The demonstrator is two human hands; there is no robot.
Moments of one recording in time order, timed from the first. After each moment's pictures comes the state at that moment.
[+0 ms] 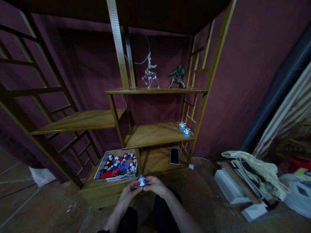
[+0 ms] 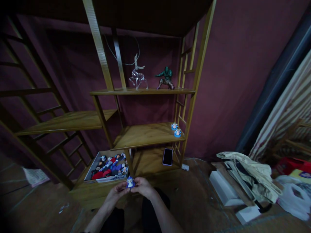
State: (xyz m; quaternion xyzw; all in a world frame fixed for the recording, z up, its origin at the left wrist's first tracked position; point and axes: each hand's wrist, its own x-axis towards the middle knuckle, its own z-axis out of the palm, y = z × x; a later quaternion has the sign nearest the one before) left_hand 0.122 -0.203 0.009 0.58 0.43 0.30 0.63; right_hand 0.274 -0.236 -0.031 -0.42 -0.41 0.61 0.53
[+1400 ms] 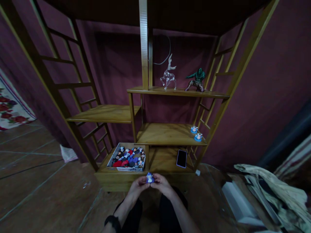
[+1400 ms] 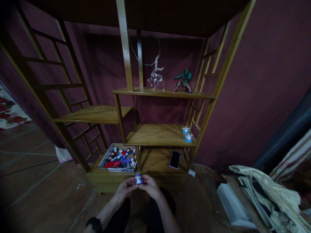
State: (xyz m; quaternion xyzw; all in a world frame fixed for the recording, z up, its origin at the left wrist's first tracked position) left_hand 0.124 -0.211 -0.013 0.52 0.35 0.35 0.70; right_hand 0.281 -0.249 -0.027 -0.42 -0.47 0.56 0.54
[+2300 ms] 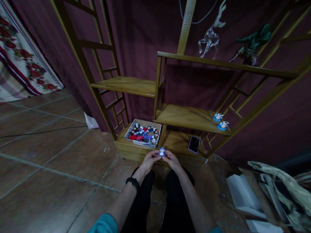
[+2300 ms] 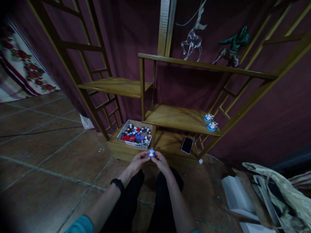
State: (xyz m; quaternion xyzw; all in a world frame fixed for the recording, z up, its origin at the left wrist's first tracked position) left_hand 0.117 -0.204 -0.038 0.42 0.35 0.42 0.72; right_hand 0.267 -0.234 -0.050 -0.48 -0.47 0.51 0.54
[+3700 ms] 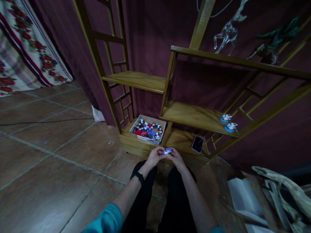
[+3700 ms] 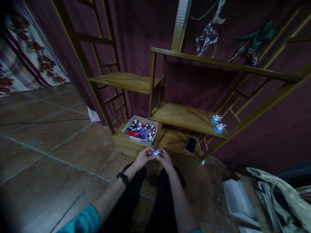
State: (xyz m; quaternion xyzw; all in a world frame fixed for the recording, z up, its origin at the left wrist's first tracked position) left_hand 0.123 -0.208 -0.040 0.49 0.34 0.42 0.68; right_hand 0.267 -0.240 -0.045 -0.49 -0.43 0.54 0.53
